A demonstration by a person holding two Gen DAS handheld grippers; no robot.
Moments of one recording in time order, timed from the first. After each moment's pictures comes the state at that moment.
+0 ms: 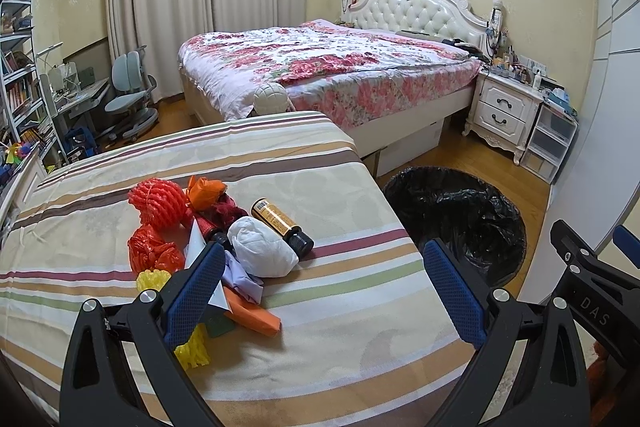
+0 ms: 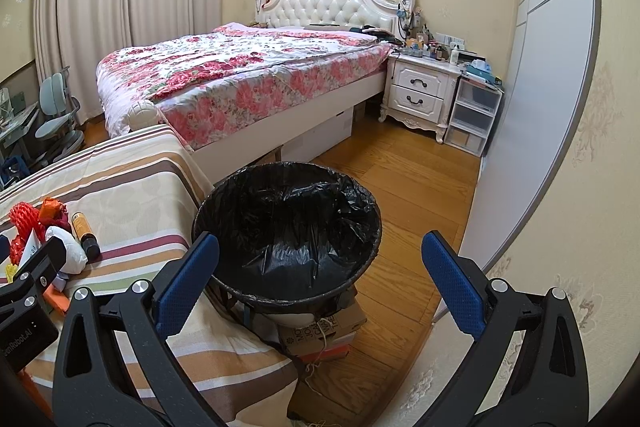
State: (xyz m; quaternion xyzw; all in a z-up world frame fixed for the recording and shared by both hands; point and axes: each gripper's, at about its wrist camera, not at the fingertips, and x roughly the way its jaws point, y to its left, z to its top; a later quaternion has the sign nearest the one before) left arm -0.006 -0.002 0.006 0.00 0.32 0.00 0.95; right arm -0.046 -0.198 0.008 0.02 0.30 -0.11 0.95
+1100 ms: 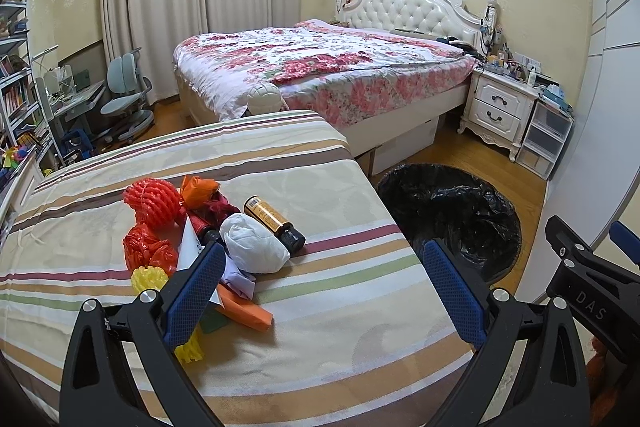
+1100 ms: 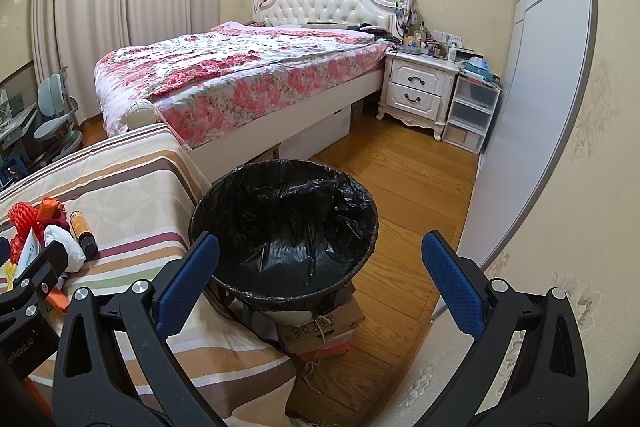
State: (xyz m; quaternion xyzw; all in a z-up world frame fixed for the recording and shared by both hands) left arm -0.011 -0.011 0.002 0.01 0.32 -0.01 0.95; right arm -0.046 -0.199 0.008 0.02 0.30 -0.11 0.95
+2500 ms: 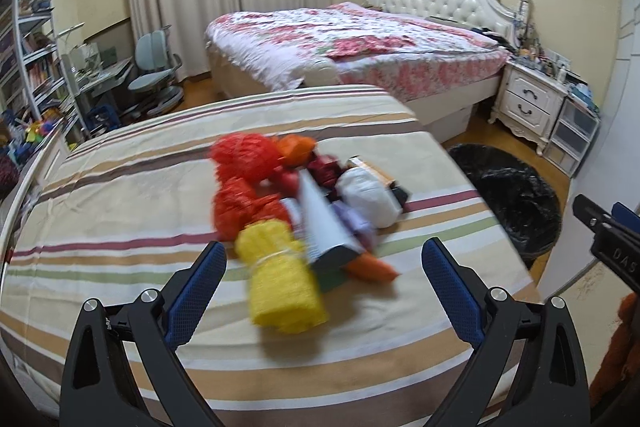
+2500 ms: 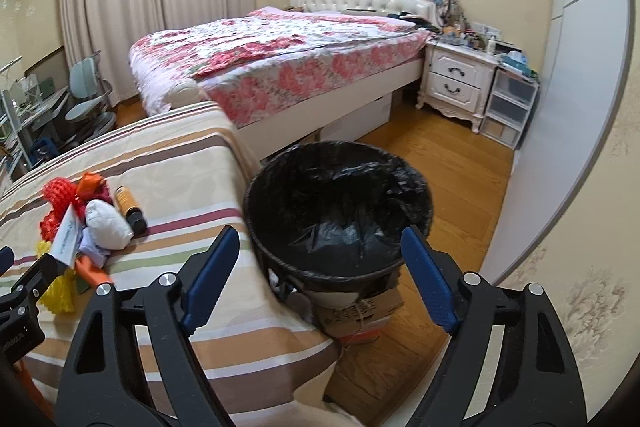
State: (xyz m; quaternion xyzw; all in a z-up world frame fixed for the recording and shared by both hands) left arm -0.048 0.072 -0.005 -0.01 0.36 0.05 0.93; right arm -0.049 -0.149 -0.004 0.02 0.33 -0.03 0.94
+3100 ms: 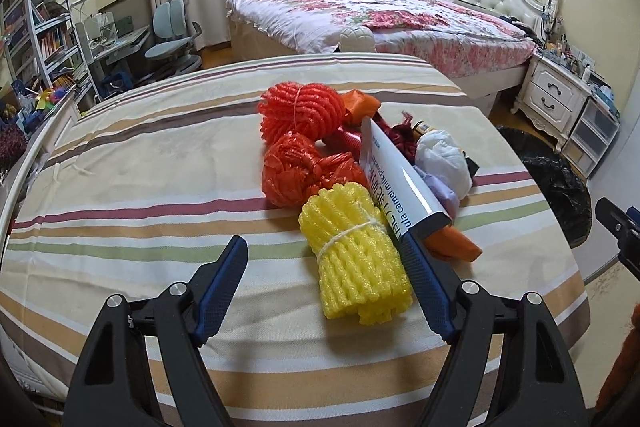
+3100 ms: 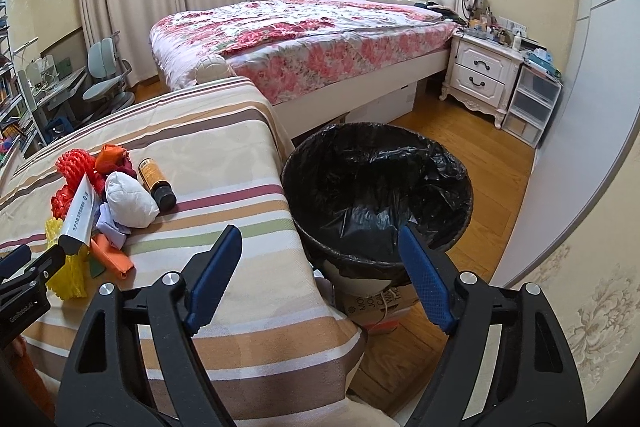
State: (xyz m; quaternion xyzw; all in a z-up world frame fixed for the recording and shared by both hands) left arm -0.042 0.117 -0.026 -0.03 0.40 0.07 0.91; right arm -0.038 -0.125 -0.018 0.01 0.36 0.00 0.93
